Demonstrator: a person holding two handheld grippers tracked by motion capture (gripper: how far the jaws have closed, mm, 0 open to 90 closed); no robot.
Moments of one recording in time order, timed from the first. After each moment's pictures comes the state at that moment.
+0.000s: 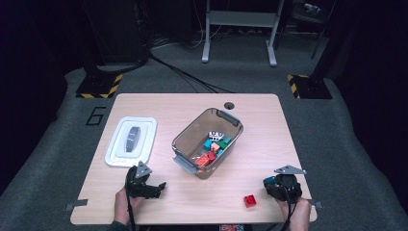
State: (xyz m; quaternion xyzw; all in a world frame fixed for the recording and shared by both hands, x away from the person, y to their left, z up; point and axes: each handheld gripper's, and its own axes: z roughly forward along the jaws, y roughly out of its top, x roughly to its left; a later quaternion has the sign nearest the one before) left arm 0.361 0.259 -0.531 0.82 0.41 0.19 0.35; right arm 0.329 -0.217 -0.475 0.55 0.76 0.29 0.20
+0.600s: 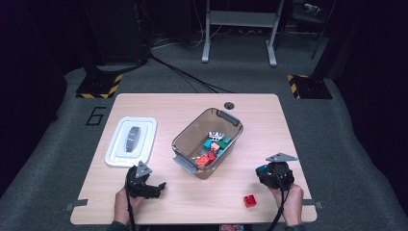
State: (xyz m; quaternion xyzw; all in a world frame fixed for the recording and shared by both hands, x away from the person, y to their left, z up) left arm 0.361 0.260 -0.531 0.82 0.41 0.19 0.35; right arm 0.357 -0.196 -0.453 0.51 0.78 0.30 0.20
